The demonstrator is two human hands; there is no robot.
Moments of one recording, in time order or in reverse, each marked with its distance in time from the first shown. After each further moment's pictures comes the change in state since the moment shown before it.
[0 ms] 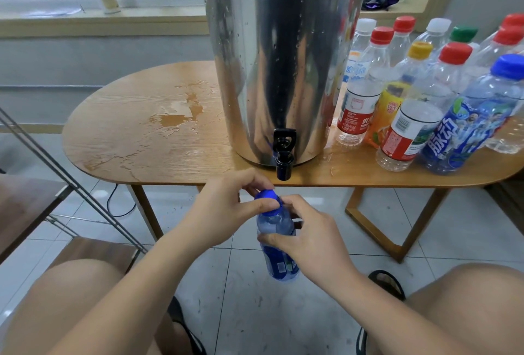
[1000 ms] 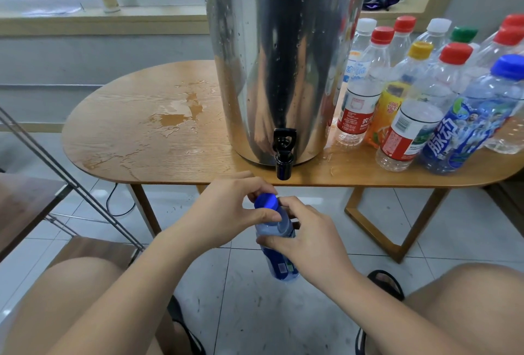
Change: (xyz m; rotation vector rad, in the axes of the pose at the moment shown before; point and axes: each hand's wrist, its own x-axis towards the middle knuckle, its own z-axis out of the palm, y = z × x) left_hand 0.002 0.003 -0.002 0.220 -0.113 0.019; right_hand -0.001 0.000 0.000 -0.086 -0.032 -0.030
